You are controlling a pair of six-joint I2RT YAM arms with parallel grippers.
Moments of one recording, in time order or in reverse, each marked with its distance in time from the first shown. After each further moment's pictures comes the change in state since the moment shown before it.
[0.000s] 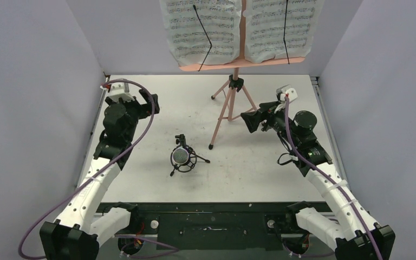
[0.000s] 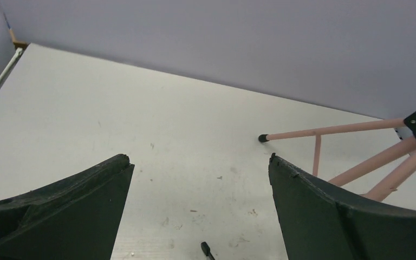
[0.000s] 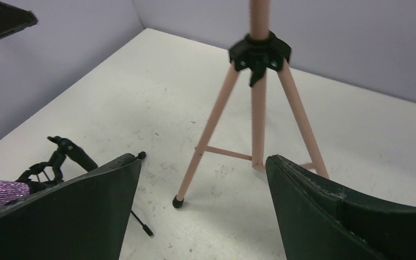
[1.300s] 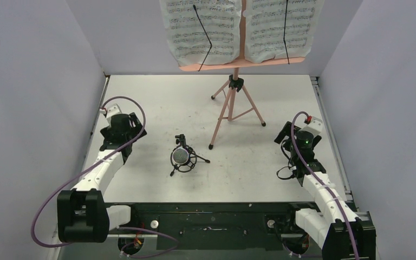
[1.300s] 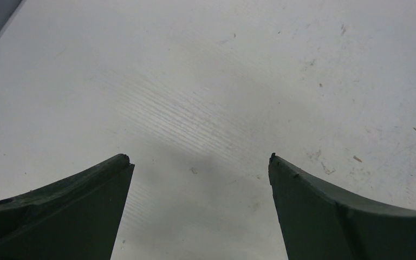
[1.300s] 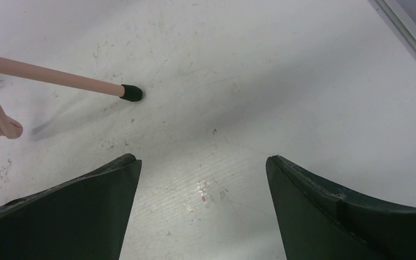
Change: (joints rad) left arm 0.257 0.211 -0.192 -0.201 -0.109 -0.117; right arm -0.298 -0.008 -0.408 -0.032 0.595 0.244
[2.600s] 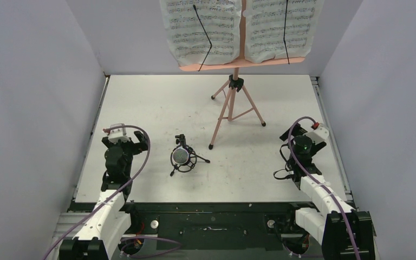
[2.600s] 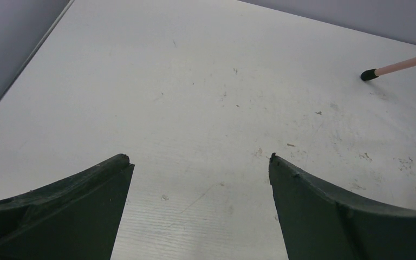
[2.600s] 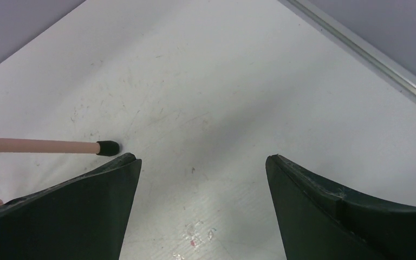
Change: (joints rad) left arm 0.001 -0.422 -0.451 0.522 0.225 0.198; right arm -0.005 0.071 -0.095 0.251 0.211 0.132
